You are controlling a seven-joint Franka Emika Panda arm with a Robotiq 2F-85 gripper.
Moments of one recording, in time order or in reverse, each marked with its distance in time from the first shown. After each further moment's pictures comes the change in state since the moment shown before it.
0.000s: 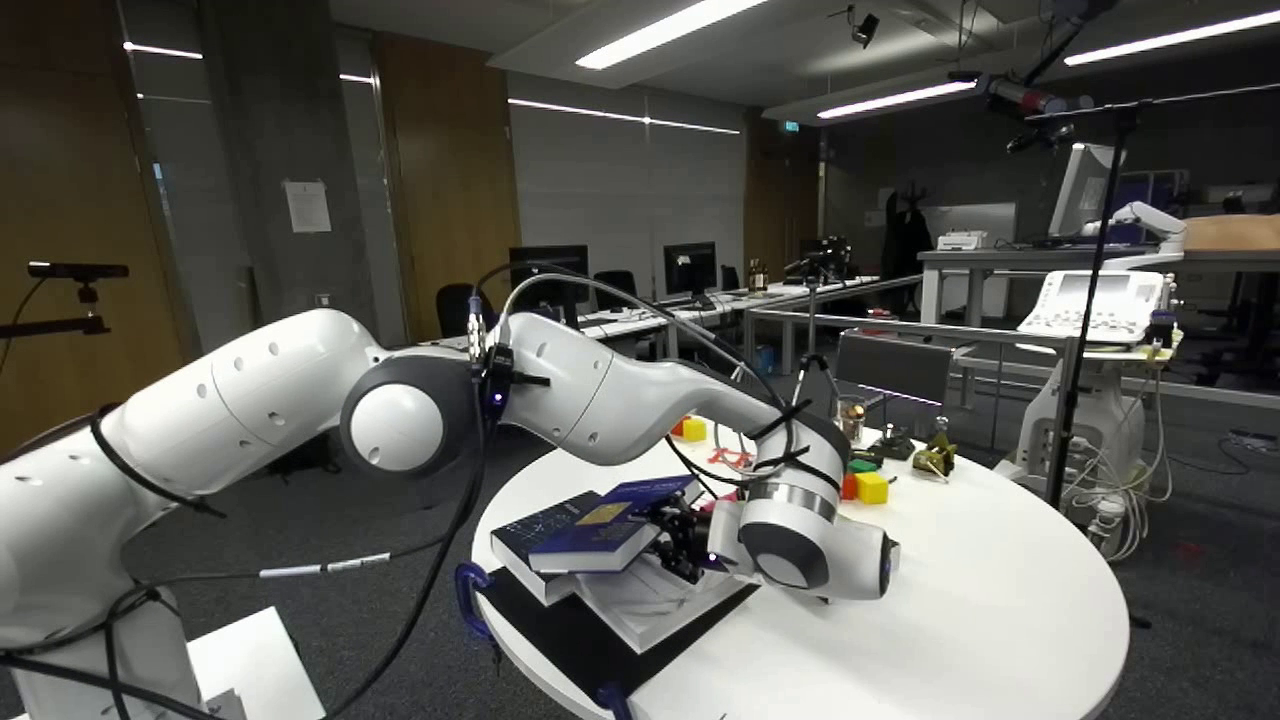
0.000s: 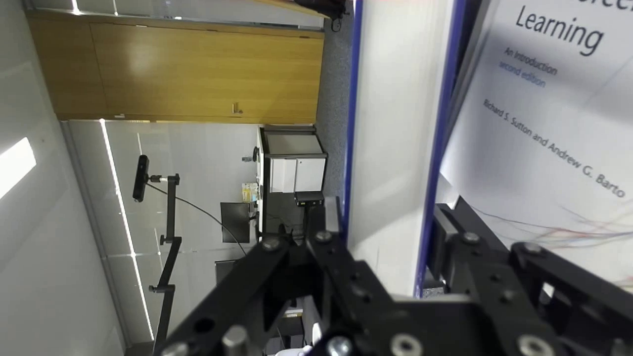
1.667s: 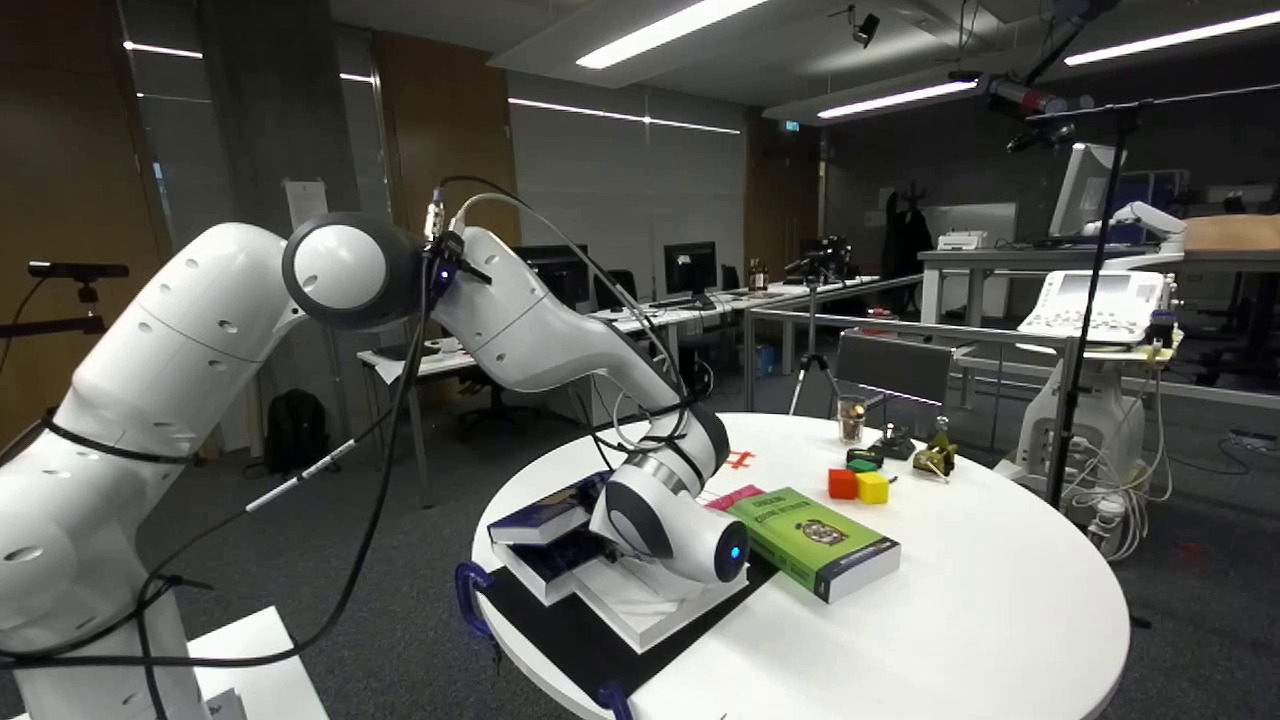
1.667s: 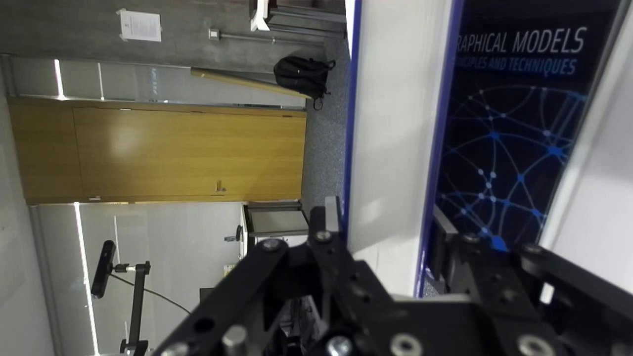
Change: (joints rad) arm 0.249 -0.404 -0.070 -0.767 0.219 0.401 -0.194
